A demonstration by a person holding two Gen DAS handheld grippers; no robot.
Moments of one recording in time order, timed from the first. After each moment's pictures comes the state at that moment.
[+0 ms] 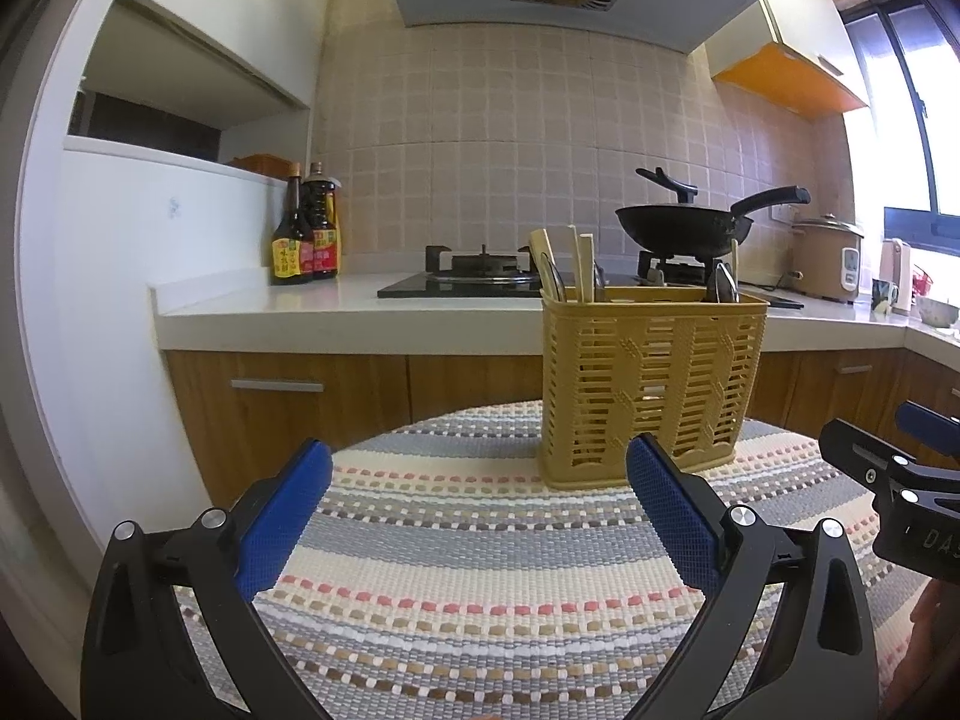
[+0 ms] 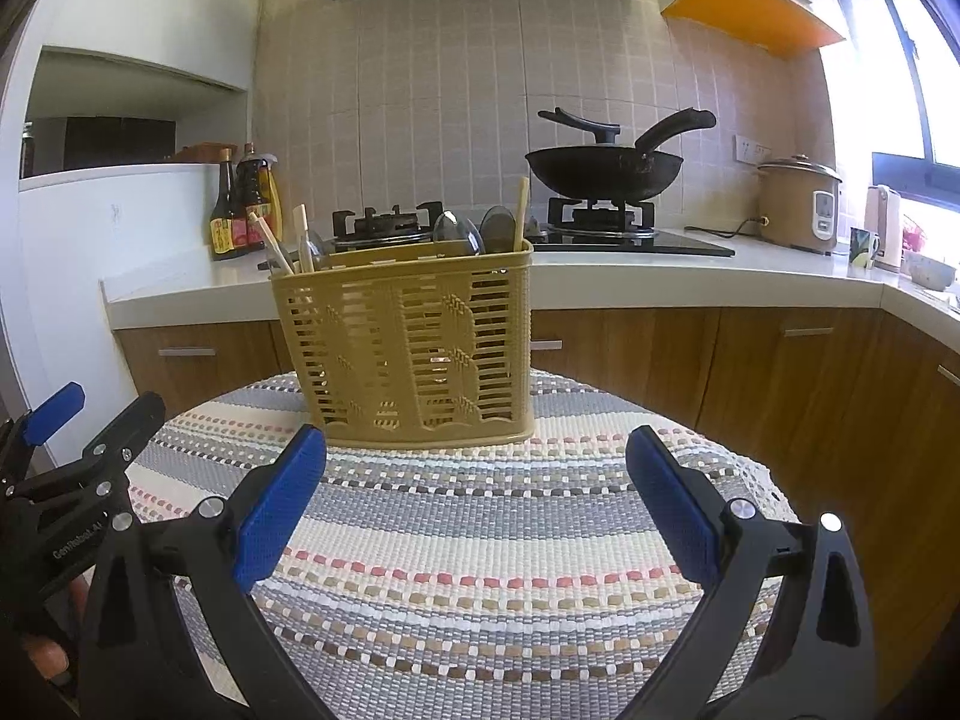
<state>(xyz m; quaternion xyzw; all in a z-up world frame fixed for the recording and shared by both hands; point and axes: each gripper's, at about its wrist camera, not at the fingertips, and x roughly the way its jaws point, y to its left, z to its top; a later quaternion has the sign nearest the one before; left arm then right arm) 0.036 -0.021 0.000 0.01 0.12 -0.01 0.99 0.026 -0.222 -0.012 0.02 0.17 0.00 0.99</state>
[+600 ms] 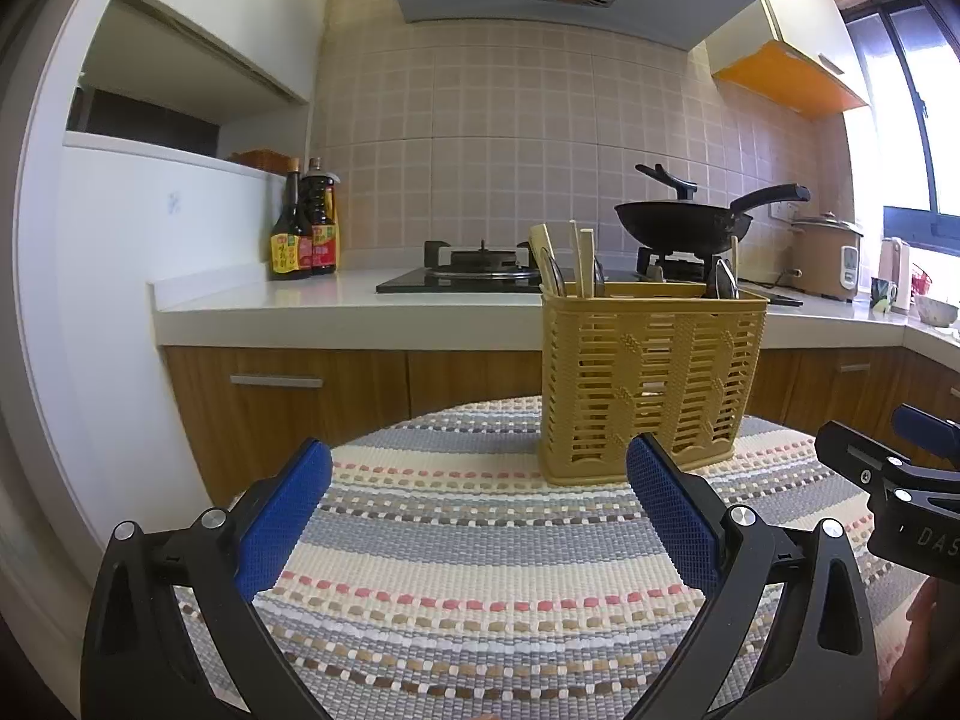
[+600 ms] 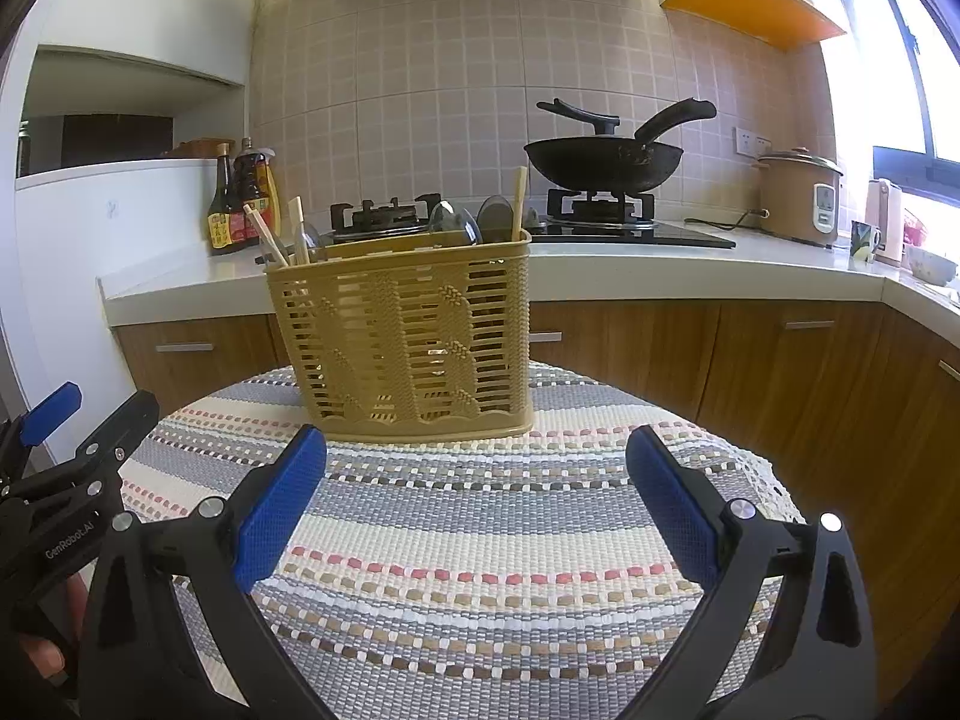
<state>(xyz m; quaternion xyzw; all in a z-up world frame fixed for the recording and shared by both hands) 0.038 -0.020 -0.001 0.01 0.13 -0.02 0.99 0.029 -0.223 -0.013 0.02 0.17 0.00 0.98</state>
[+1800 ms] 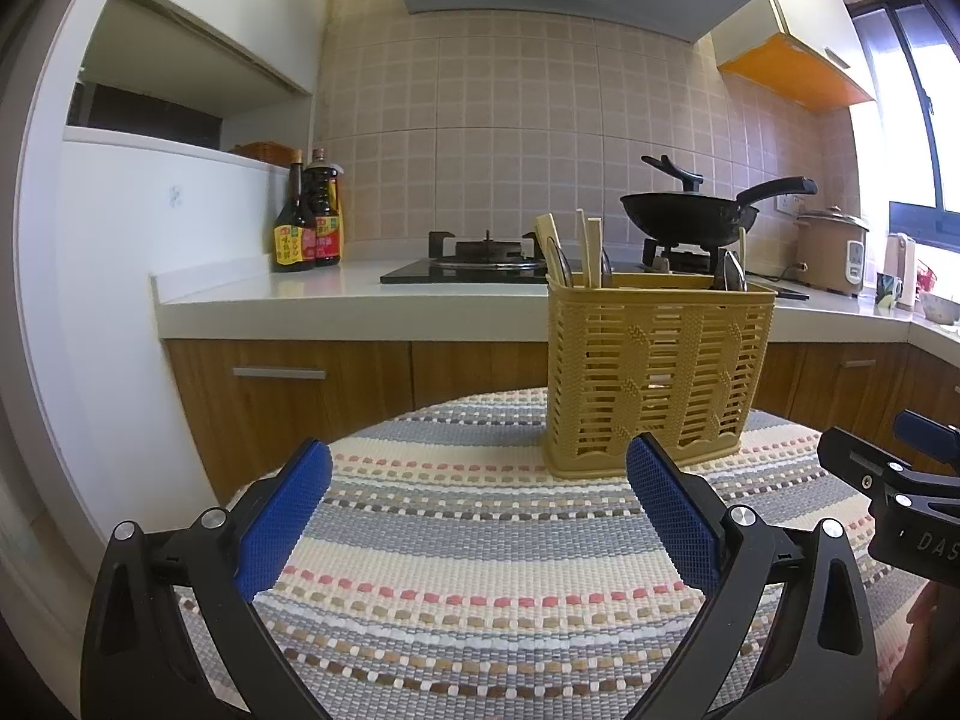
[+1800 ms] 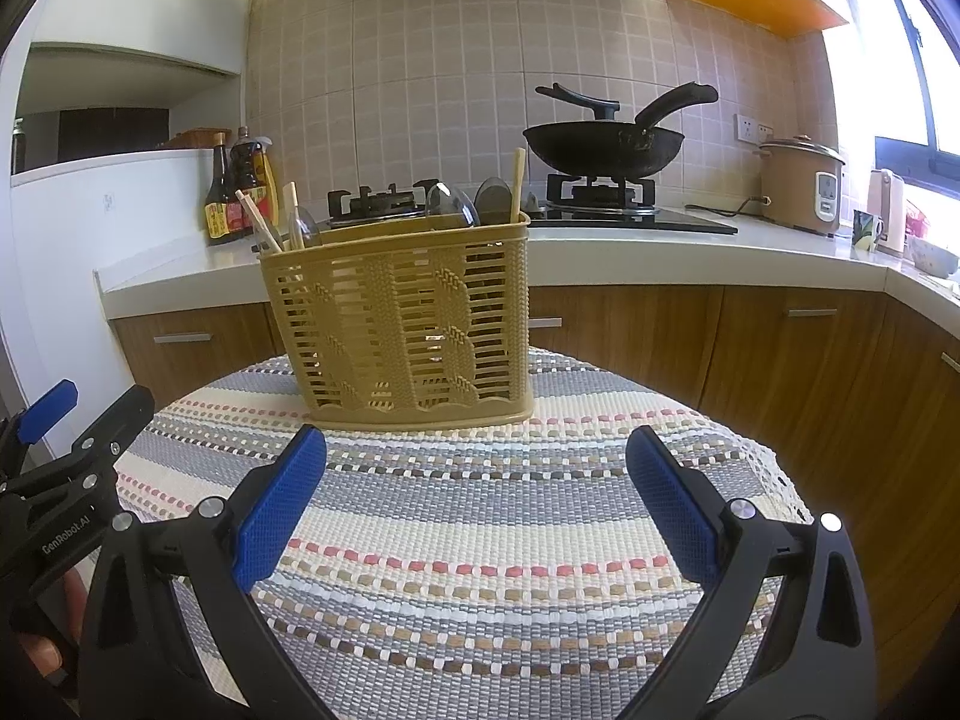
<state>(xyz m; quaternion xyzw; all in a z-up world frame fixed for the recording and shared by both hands) 0.040 -0.021 -0.003 0.00 0.14 -0.01 0.99 0.034 -0.224 -0.018 0.03 0.19 0.00 0.98</state>
